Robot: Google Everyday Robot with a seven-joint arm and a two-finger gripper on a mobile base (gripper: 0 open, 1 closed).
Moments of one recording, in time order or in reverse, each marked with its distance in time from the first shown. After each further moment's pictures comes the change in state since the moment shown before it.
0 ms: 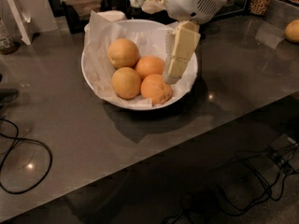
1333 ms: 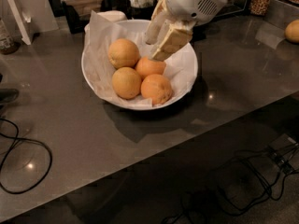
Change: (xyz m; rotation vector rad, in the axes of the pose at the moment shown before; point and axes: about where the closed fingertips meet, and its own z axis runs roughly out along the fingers) arm 0.002 -0.003 0.003 0.005 -0.005 0.017
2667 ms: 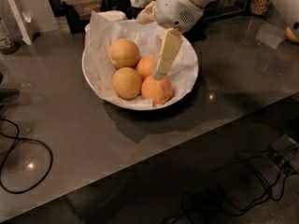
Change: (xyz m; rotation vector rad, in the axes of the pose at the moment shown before) arm 0.020 -0.042 0.054 -0.063 -0.072 0.033
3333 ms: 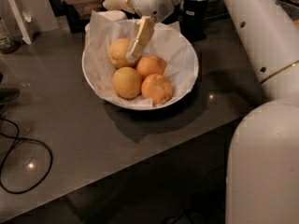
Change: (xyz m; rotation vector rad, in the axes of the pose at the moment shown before) arm -0.063 -0.057 0.033 -0.071 -0.404 -0.176
